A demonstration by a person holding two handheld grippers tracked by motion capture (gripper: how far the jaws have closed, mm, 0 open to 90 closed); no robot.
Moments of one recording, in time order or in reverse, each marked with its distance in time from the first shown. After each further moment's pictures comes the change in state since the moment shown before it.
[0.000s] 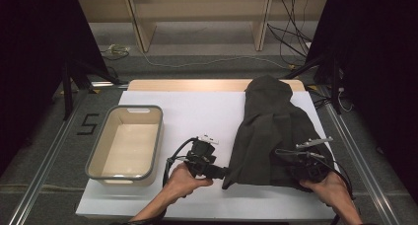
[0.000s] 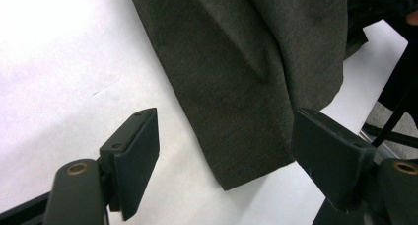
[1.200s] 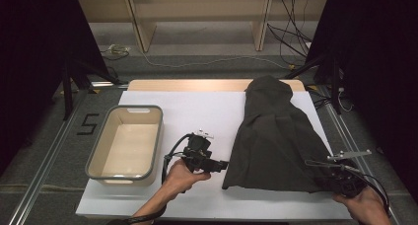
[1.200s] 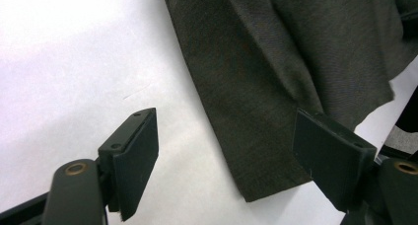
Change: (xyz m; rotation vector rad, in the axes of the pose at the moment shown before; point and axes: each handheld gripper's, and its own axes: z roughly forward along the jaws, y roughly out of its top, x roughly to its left) left arm 0.014 0.006 0.001 -0.018 0.044 -0.051; right arm -0.040 -0.051 -0.040 0.011 0.016 0.057
